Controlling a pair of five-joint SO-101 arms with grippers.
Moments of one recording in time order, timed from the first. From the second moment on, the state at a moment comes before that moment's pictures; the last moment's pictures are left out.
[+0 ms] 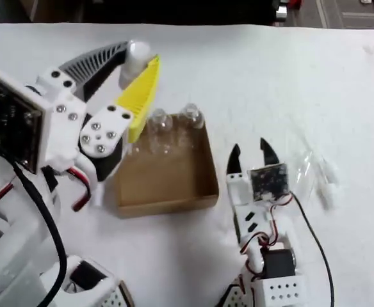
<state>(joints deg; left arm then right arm) 26.4 -32.7 -33.1 77.1 -6.5 -9.5 -102.7 96.4 27.6 9.0</state>
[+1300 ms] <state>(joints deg) 23.2 -18.3 27.0 -1.2 -6.3 -3.3 -102.7 96.4 25.6 2.5</state>
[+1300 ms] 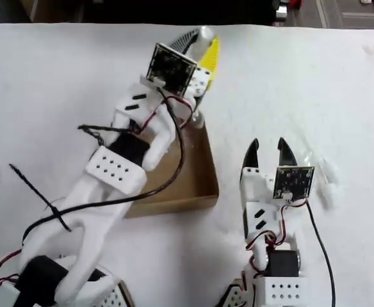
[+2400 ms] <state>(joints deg) 24.2 -18.3 41.6 -11.8 -6.3 -3.3 -102.7 96.4 25.6 2.5</state>
